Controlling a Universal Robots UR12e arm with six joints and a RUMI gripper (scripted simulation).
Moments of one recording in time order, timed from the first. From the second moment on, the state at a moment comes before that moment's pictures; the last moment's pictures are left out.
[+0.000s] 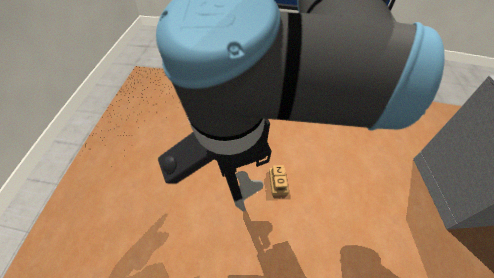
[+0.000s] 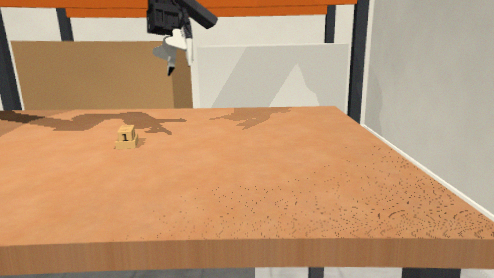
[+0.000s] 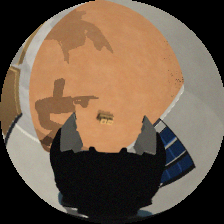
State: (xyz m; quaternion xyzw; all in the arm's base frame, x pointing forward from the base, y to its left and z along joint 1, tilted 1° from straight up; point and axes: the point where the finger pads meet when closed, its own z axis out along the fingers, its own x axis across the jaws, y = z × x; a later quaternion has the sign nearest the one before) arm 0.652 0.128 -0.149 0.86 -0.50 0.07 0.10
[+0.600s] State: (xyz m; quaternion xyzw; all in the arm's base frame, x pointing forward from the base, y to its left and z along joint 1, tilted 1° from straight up) arm 0.582 0.059 -0.150 0.81 -0.59 0.03 0.03
